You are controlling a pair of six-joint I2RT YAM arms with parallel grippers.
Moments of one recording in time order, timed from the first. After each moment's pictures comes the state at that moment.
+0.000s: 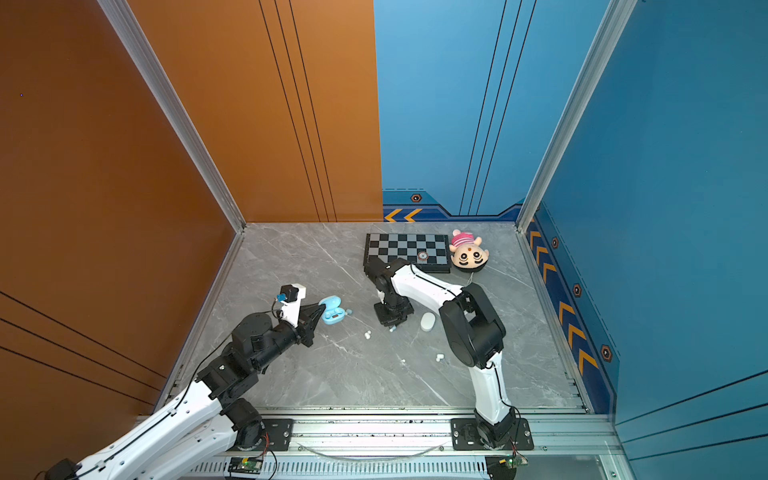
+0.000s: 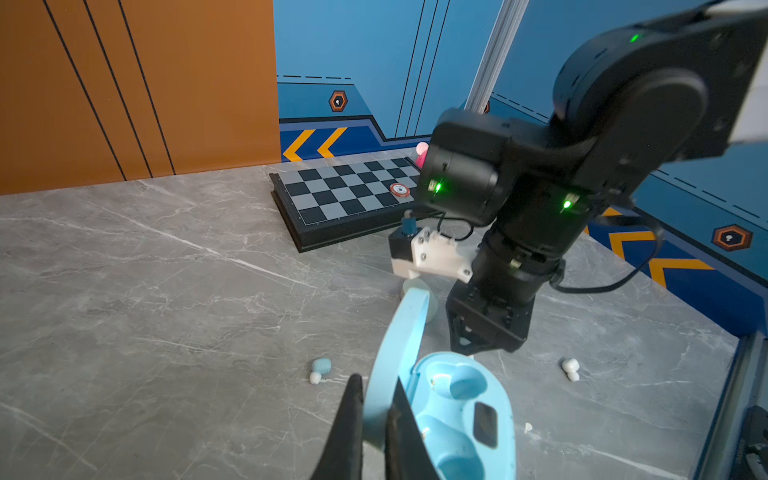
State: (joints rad) left arm -0.63 0.71 0.45 0.02 -0.02 -0.19; right arm 0.66 1.97 1.57 -1.11 -0.10 0.30
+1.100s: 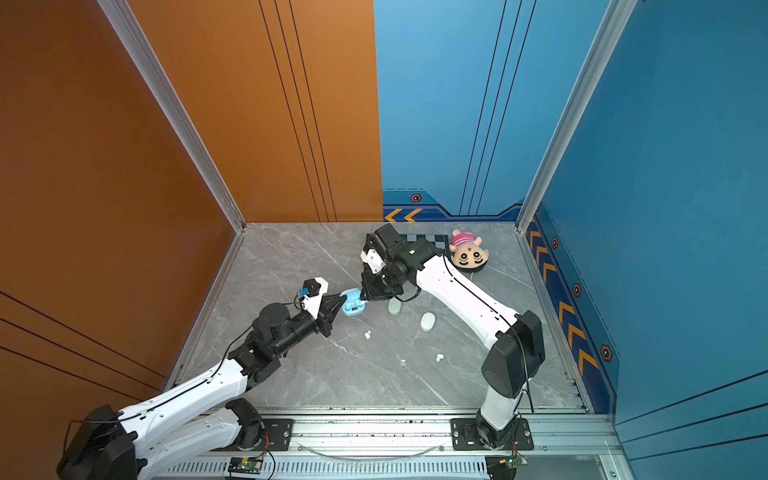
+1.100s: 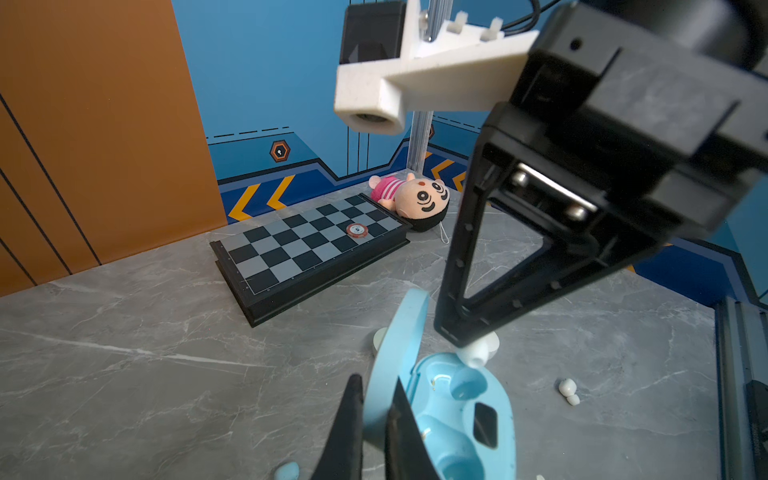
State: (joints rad) left arm -0.64 0.97 0.44 0.42 0.11 -0.08; right arm 0.70 1.73 1.72 -1.05 -0.39 0.43
